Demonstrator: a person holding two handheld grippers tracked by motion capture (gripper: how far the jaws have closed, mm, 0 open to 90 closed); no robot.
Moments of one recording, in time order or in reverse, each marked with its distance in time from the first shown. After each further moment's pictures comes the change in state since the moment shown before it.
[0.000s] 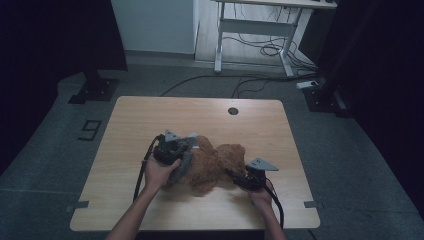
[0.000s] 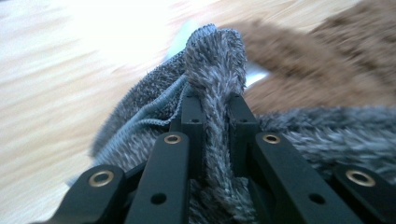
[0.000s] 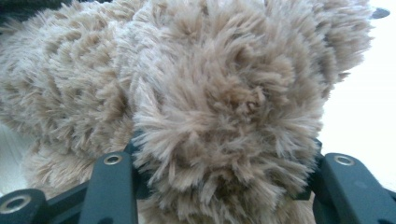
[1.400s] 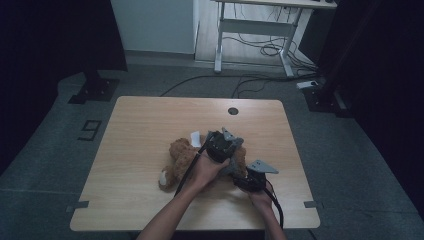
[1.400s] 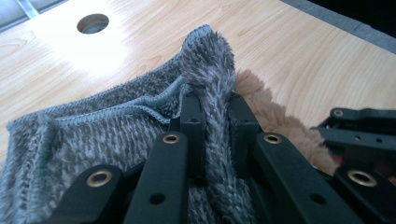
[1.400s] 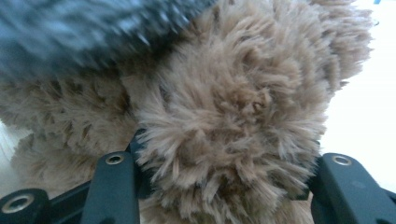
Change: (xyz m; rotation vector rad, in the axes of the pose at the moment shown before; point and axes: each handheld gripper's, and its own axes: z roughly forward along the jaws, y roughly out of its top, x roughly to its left) left arm -0.120 0.068 0.059 0.031 -0.110 0.213; right arm 0.003 -0.003 -0.003 -0.015 -0.025 -0.047
